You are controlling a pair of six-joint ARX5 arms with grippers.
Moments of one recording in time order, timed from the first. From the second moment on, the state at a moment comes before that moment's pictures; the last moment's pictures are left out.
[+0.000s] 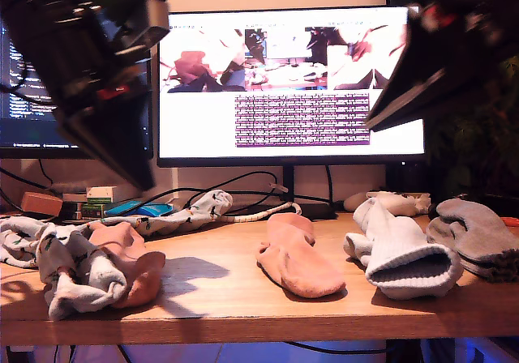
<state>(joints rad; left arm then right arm) -0.57 1.44 1.01 -0.65 0.18 0.17 0.48 1.09 0.70 -0.36 -0.44 -0.03</state>
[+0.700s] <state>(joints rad) -0.60 1.54 1.03 -0.64 0.12 -0.07 0.48 1.10 0.70 -0.35 -0.44 -0.03</state>
